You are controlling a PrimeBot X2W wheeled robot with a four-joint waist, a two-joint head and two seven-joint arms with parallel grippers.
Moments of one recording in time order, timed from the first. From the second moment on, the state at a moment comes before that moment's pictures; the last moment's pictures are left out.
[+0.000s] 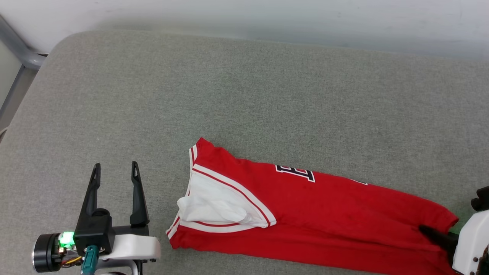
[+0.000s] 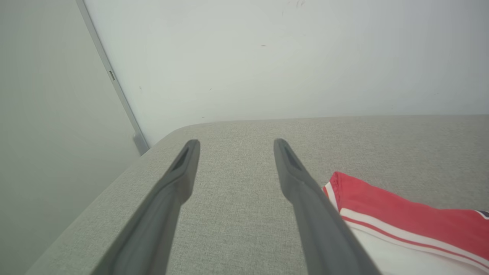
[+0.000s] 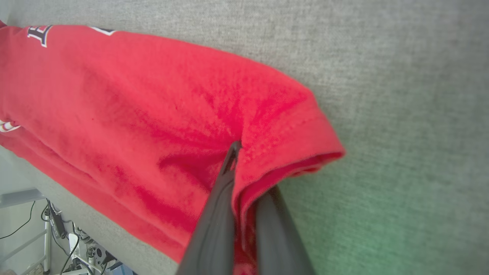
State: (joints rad) left arm 0.00 0.16 -0.08 -0.06 -0.05 0.21 -0.26; right arm -0.11 -0.63 0.25 0.28 0.99 0.13 0.55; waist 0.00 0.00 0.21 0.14
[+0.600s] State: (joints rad) left arm 0.02 0.14 -0.09 -0.06 0.00 0.18 -0.26; right arm -0.12 -0.79 0.16 0.41 0.96 0.13 0.48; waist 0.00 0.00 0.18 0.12
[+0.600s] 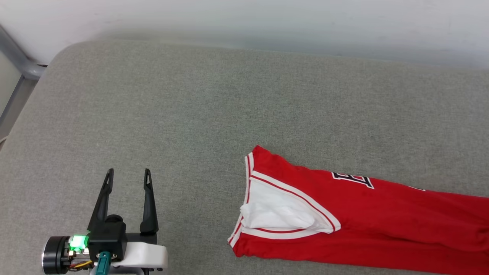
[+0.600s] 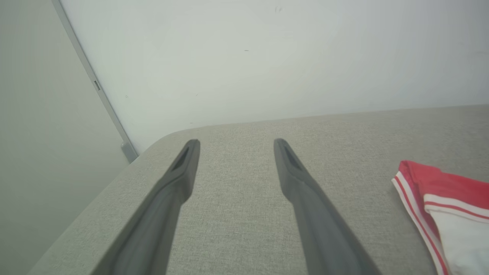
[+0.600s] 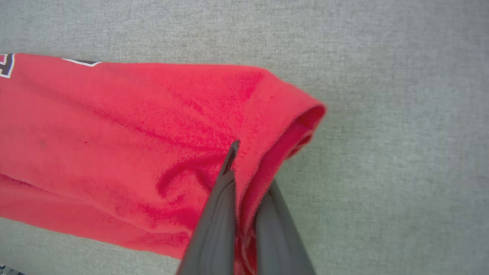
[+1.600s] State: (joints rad) left arm 0.02 0.15 -0.15 -0.03 0.00 0.17 -0.26; right arm -0.22 -0.57 0.36 -0.06 0.94 0.13 0.64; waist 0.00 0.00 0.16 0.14
